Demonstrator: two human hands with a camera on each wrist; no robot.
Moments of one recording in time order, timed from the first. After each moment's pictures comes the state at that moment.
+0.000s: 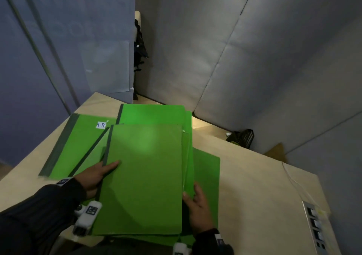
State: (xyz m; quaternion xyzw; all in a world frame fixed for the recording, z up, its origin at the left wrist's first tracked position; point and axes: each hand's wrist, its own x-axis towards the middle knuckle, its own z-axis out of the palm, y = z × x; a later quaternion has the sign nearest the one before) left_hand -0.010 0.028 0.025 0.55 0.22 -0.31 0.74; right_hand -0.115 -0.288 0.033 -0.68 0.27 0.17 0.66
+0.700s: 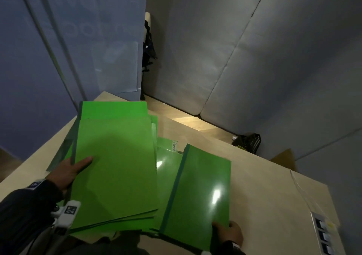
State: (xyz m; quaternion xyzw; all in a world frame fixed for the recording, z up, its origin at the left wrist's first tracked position) left_hand -0.019 0.104 0.007 0.62 0.28 -0.15 0.72; right_hand -0.144 -0.391 -0.066 -0.78 0.50 0.12 0.36
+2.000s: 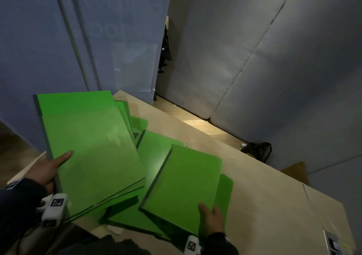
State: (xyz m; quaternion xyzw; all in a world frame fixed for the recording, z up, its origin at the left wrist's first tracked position) left_hand -0.038 0.165 0.011 0.55 0.40 -0.05 0.73; right_hand -0.097 -0.306 -0.043 -0.68 0.40 0.11 0.60
